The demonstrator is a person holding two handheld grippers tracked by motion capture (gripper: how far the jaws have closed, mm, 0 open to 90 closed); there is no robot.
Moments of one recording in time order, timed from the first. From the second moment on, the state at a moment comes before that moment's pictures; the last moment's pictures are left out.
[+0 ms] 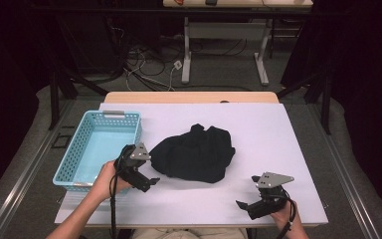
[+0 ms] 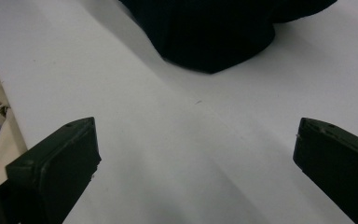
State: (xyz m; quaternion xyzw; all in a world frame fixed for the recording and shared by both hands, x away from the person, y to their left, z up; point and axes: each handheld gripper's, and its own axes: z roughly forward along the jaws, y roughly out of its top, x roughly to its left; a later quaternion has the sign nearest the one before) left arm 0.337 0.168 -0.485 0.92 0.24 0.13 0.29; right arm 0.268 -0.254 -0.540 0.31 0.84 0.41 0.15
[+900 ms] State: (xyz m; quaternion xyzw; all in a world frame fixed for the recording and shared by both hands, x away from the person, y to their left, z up) left arm 0.293 0.199 -0.488 0.91 0.24 0.16 0.29; right arm 0.267 -0.253 -0.540 0.31 0.85 0.41 0.15
